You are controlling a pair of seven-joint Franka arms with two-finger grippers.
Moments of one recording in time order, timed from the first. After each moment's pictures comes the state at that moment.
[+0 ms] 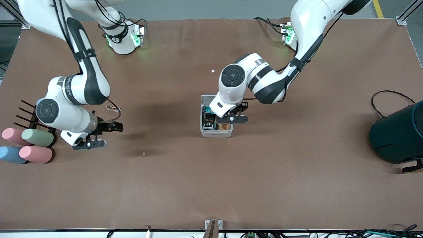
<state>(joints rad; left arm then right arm) -0.28 0.62 -0.57 -1.58 0.32 1.98 -0.92 0.17 0.31 -0.13 -2.04 0.12 2.27 -0.29</state>
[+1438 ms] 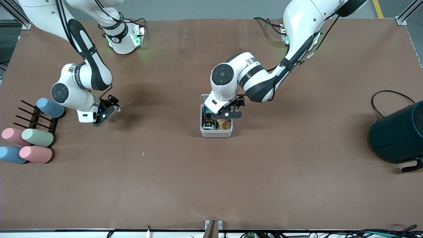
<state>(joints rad) -0.31 0.64 -0.57 -1.57 0.34 1.97 -0.98 0.10 0.25 -0.11 -2.40 0.11 2.43 -0.88</state>
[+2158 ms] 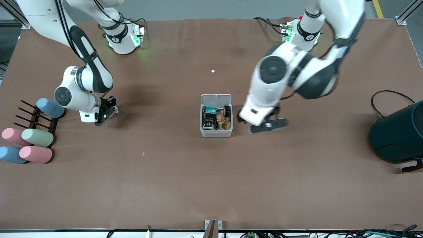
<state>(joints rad) -0.06 0.46 -0.57 -1.43 0.28 1.79 -0.84 0.08 0.30 -0.11 -2.40 0.11 2.43 -0.88</state>
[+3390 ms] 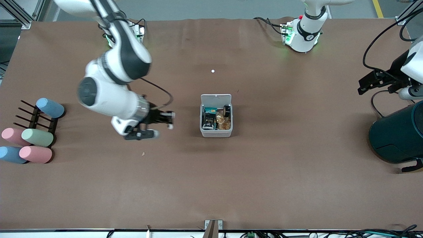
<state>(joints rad) -0.03 0.02 -0.03 -1.57 0.00 1.61 -0.09 0.55 0.46 -0.08 -1.49 0.45 2.03 0.38</state>
